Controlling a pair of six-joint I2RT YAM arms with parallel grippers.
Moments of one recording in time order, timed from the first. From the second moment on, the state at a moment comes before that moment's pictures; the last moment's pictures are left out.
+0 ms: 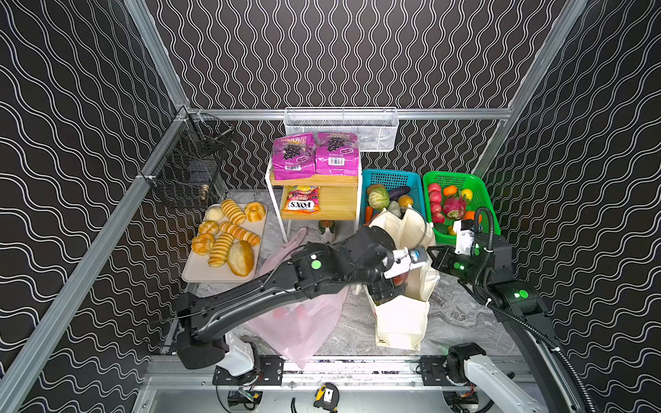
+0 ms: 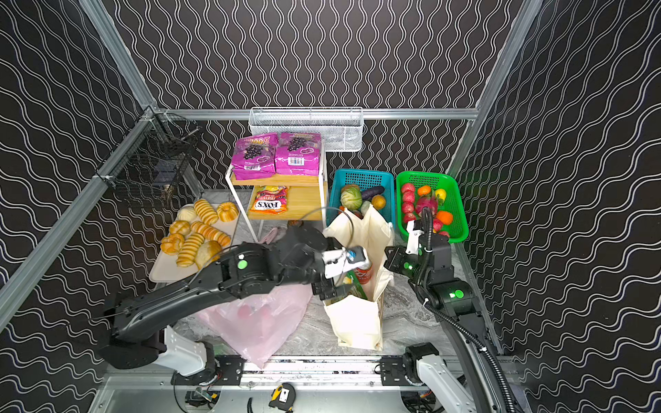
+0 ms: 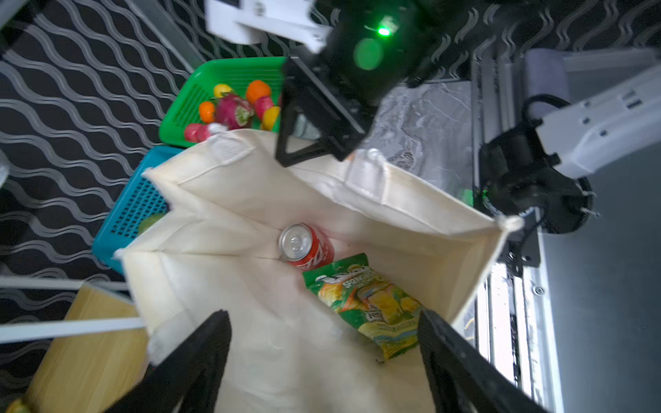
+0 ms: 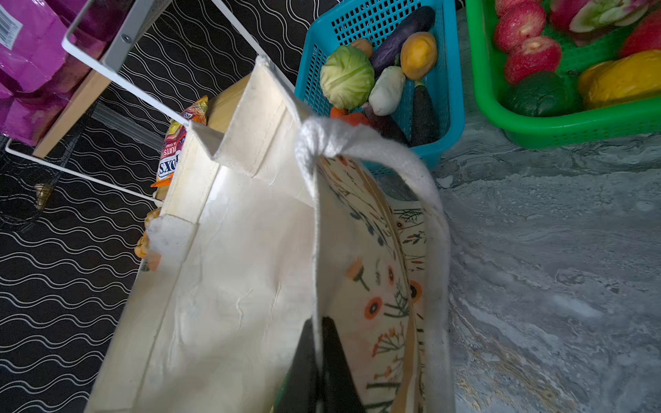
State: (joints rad) left arm -1.16 1.50 1.73 -0.81 -0.11 0.28; right arm 0.20 0.79 0.94 -0.70 -0.22 0.53
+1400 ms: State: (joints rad) left arm -0.31 1.95 2.37 -0.78 0.19 -0.36; right arm 0.20 0.79 0.94 -0.70 -0.22 0.53
